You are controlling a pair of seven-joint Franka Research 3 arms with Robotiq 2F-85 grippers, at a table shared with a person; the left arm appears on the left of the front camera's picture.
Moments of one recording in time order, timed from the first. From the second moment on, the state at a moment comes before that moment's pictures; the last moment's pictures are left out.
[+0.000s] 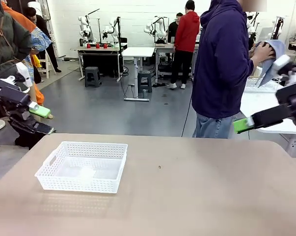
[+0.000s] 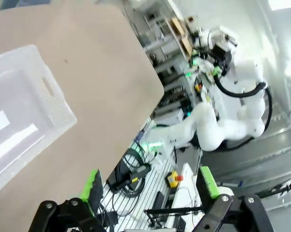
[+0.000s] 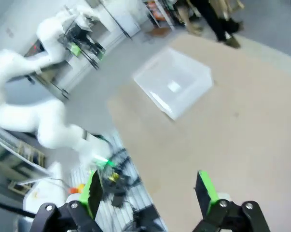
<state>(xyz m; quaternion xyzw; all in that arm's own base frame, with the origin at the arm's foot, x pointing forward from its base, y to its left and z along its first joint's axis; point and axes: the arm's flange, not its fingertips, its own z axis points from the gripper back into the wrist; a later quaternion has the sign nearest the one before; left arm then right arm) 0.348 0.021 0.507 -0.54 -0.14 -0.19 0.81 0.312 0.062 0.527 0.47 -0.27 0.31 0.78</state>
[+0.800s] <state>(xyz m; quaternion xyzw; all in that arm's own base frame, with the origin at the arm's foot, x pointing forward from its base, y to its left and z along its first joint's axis) 0.313 0.181 0.513 -0.51 -0.26 -0.04 0.82 0.258 -0.147 0.444 0.62 -0.25 0.10 0.74</state>
